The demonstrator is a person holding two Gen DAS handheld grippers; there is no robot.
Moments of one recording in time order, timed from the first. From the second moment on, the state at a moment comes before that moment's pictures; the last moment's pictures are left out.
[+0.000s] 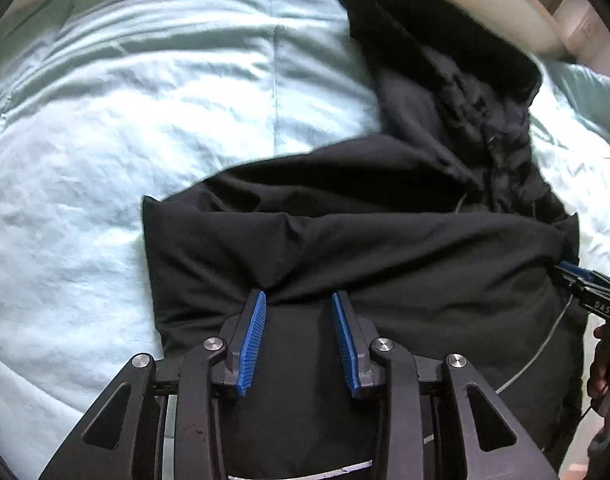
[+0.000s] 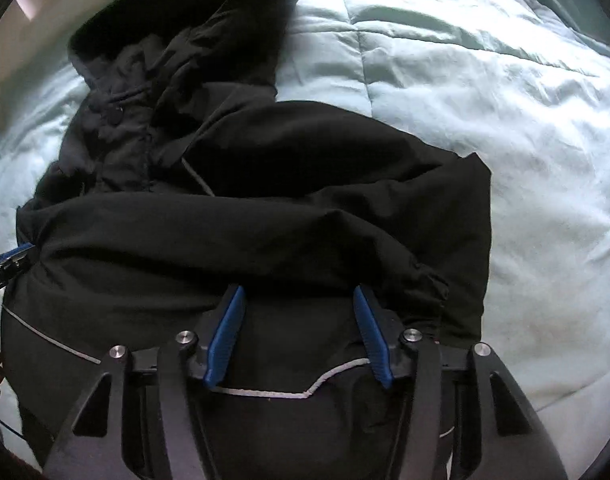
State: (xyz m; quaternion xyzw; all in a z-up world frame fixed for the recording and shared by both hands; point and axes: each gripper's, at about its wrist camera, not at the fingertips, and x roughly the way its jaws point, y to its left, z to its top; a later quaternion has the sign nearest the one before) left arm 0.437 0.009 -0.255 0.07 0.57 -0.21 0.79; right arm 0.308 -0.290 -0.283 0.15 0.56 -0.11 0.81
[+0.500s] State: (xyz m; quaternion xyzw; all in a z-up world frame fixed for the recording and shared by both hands) left arm 0.337 0.023 -0.247 0.12 0.55 -0.29 0.77; right arm 0.218 -0.253 -0.281 0.14 0.59 -0.09 0.79
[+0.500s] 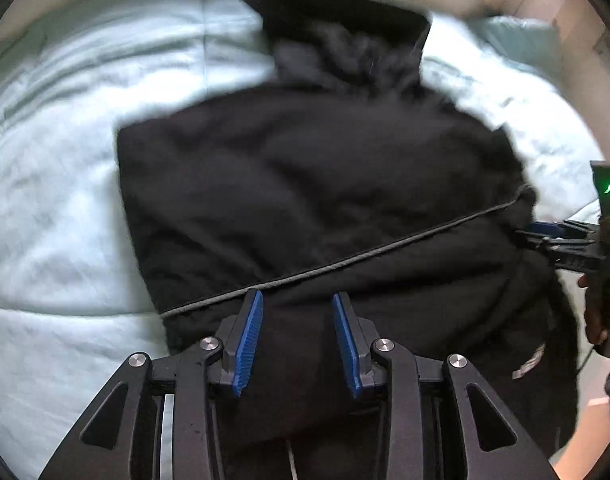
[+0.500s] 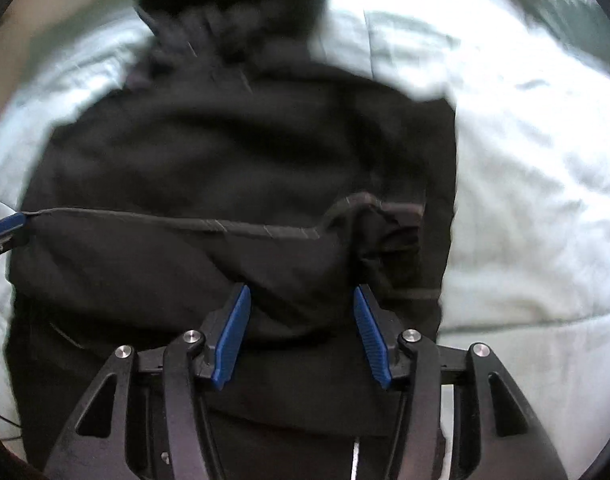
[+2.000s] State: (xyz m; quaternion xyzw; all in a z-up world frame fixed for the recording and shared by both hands) left arm 0.646 -0.056 -0.266 -0.04 0.55 -0.30 0.78; right arm 0.494 -0.356 -0.293 0.12 0.53 -0.10 0.83
